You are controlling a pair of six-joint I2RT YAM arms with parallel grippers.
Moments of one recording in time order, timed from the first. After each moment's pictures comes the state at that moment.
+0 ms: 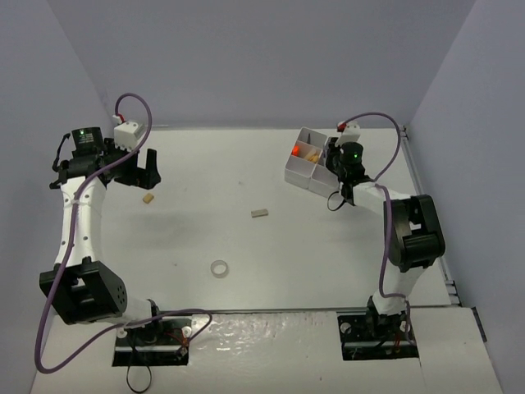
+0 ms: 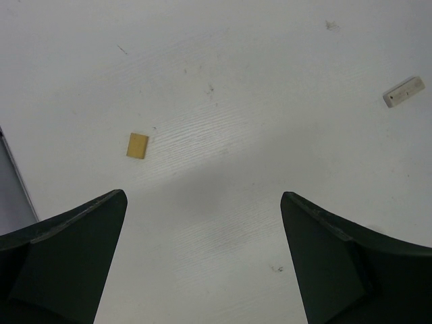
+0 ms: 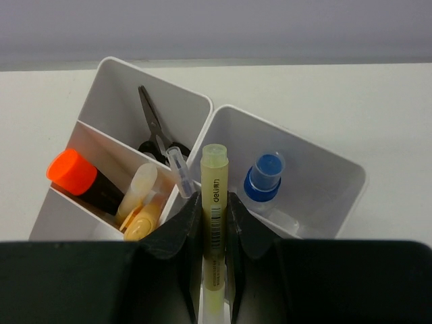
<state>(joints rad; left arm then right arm) 0.23 1.42 1.46 -0.86 0.49 0.38 0.18 1.79 1.01 0.54 0.11 0.09</state>
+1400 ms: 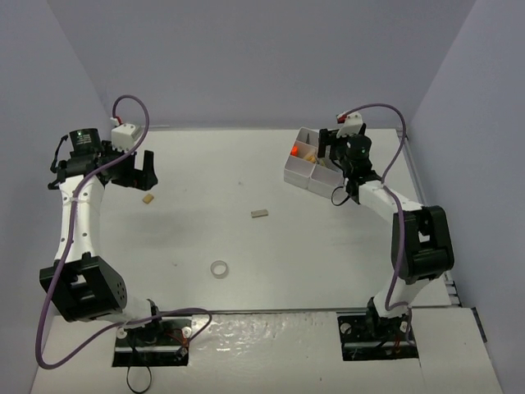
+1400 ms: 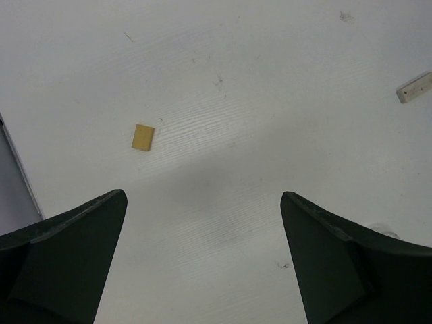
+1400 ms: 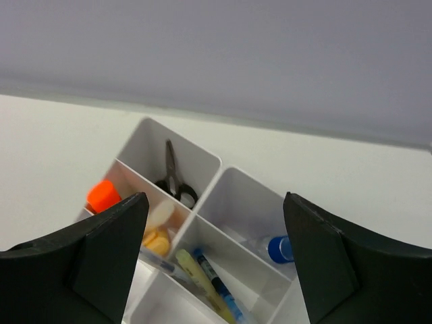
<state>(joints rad) 0.26 1.44 1.46 -0.87 0.48 0.39 0.18 1.70 1.03 0.55 0.04 -0.04</state>
